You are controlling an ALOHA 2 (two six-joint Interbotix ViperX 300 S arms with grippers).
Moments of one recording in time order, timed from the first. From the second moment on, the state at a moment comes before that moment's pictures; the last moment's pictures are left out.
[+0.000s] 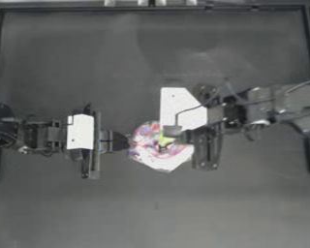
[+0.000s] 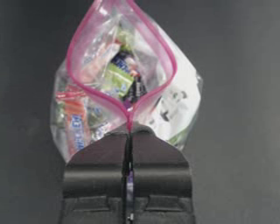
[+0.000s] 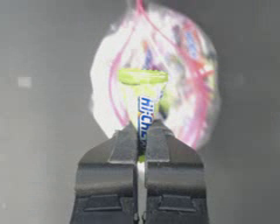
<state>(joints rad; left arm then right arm) 0.07 0.00 0.96 -0.03 -0.57 0.13 -0.04 -0.07 0.39 -0.03 0.73 0.07</state>
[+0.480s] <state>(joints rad) 0.07 0.00 0.96 -0.03 -0.57 0.13 -0.04 0.06 0.38 -0.03 0.65 0.07</state>
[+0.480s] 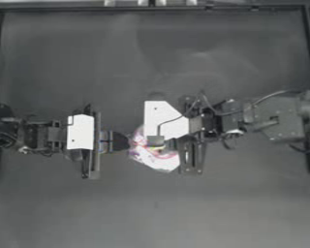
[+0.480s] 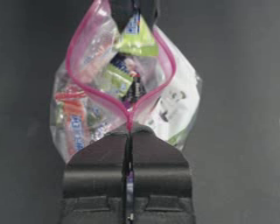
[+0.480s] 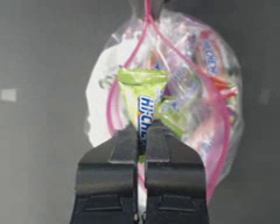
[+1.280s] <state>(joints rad) 0.07 0.00 0.96 -0.02 -0.56 0.13 -0.09 0.11 0.38 -0.04 0.63 0.06</state>
